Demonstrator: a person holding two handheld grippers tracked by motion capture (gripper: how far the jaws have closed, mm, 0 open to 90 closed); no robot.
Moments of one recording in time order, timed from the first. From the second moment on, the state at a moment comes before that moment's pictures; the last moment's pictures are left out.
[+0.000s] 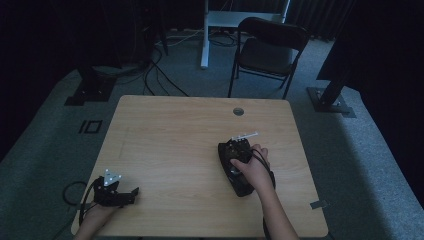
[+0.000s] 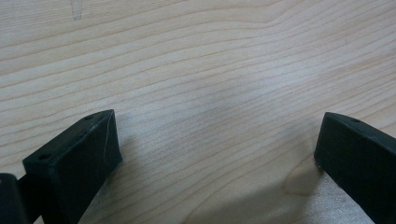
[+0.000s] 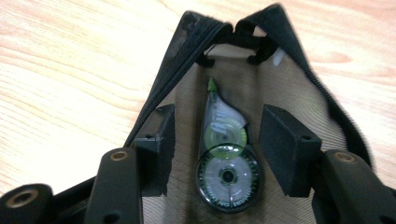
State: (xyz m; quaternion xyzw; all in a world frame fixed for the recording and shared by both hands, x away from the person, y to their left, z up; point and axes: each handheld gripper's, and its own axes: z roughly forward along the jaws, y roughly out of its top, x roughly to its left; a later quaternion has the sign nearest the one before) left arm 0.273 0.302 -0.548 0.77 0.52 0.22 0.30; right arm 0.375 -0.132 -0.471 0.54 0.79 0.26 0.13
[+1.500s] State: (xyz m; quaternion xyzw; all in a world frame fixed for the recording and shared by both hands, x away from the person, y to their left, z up) left arm 0.273 0.302 -0.548 0.77 0.52 0.22 0.30; right arm 0.327 -0.209 -0.439 0.51 0.75 0.36 0.19
